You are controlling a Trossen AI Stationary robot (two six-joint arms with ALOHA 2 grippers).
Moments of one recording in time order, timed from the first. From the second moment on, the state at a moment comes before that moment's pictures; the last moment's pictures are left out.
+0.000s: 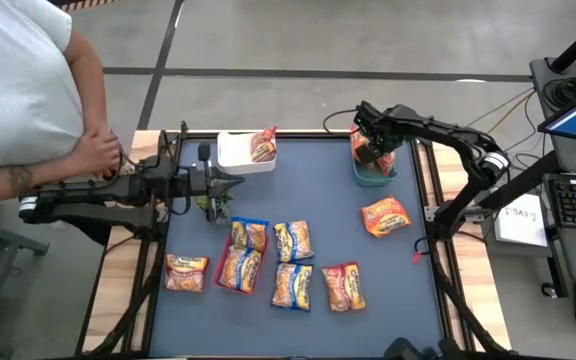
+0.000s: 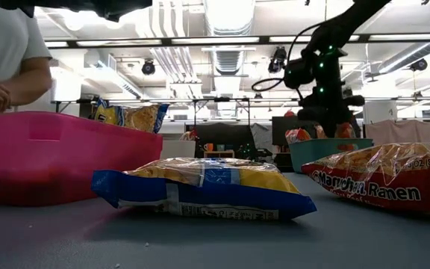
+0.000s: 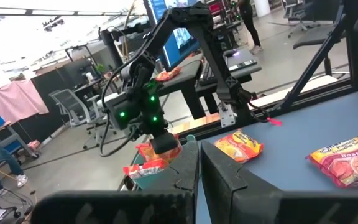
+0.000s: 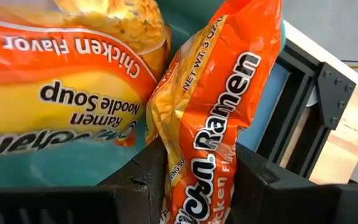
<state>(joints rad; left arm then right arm) 0.13 0.77 0.63 0.14 0.00 0.41 -0.80 1.63 1.21 -1.02 0.31 0.30</state>
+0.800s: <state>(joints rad) 0.13 0.77 0.63 0.14 0.00 0.41 -0.85 1.61 1.21 -1.02 0.42 0.25</state>
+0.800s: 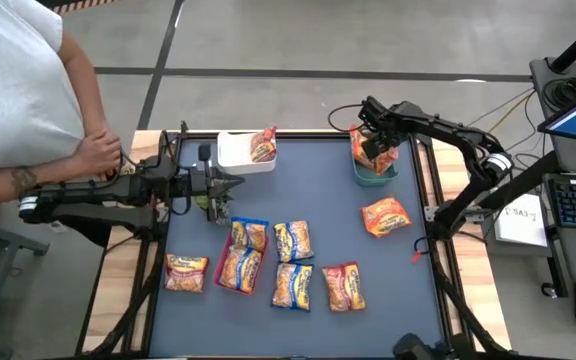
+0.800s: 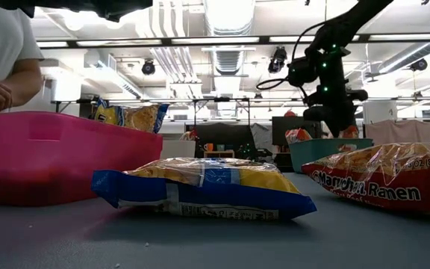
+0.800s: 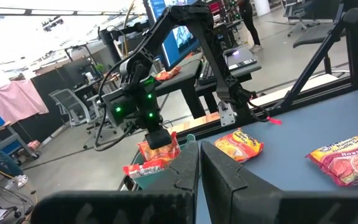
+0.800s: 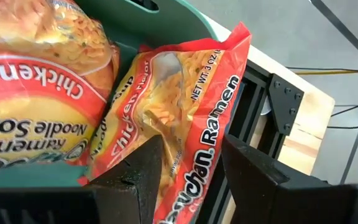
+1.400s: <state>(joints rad) 0.13 0.77 0.63 0.14 0.00 0.36 -0.83 1.40 1.21 -1.02 0.41 0.24</state>
